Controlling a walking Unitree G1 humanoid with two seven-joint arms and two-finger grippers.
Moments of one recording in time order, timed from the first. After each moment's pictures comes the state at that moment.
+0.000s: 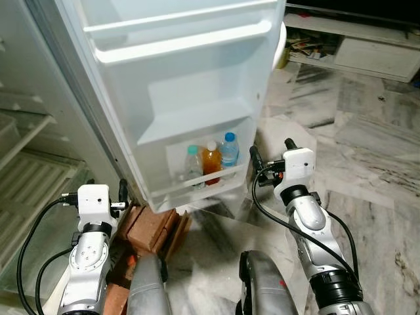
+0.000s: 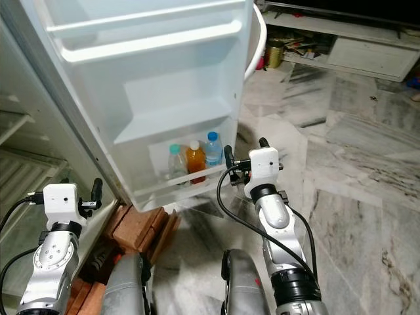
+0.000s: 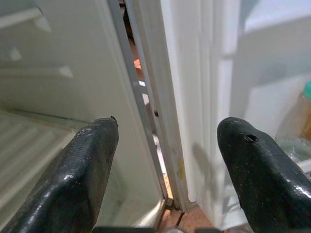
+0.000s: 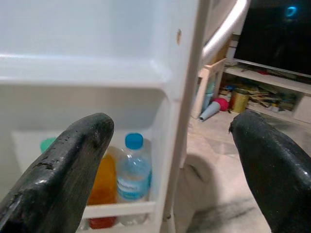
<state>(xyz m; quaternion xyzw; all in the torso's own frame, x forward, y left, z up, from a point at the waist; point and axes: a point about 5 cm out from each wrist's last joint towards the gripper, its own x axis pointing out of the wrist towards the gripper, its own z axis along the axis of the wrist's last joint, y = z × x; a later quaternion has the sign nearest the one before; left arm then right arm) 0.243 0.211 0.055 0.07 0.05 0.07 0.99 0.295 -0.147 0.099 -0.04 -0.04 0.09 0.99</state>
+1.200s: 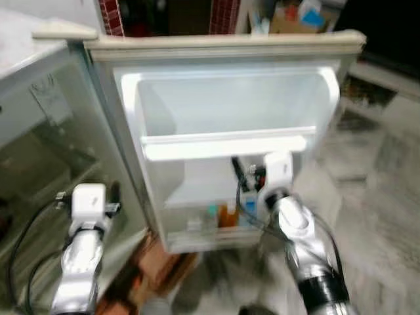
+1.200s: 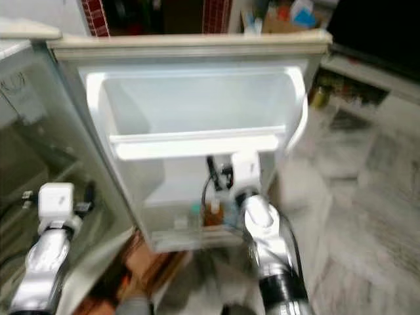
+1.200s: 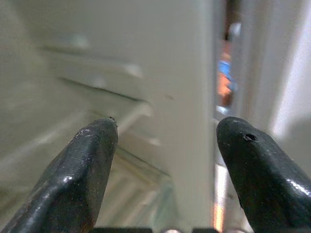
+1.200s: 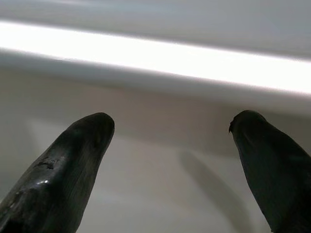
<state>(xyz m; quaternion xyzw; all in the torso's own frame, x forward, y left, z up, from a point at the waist) 0.243 0.221 0.048 0.09 0.07 0.09 0.99 0.287 -0.124 0.080 -0.03 0.03 0.16 0.99</state>
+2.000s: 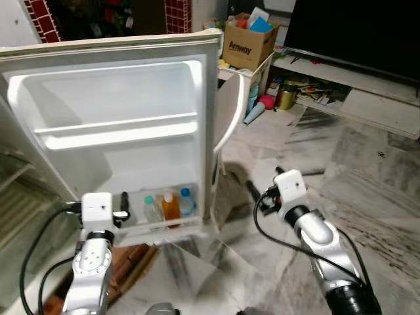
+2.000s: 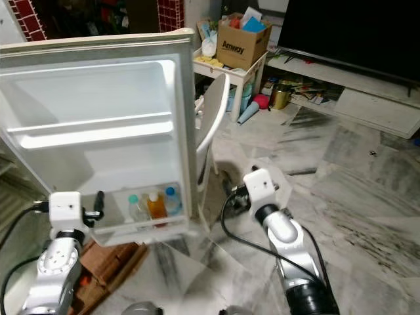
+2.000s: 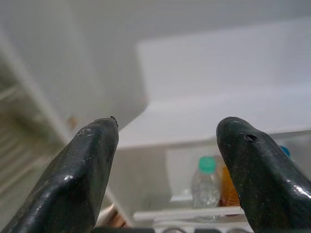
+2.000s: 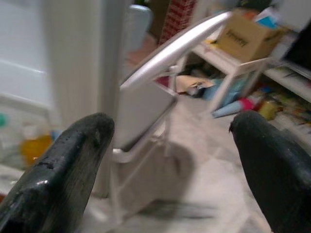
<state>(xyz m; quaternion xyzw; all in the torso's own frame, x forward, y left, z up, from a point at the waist) 0.234 0.222 0.041 0.07 0.11 0.11 0.99 0.278 -0.156 0.066 -0.10 0.07 0.16 0.98</state>
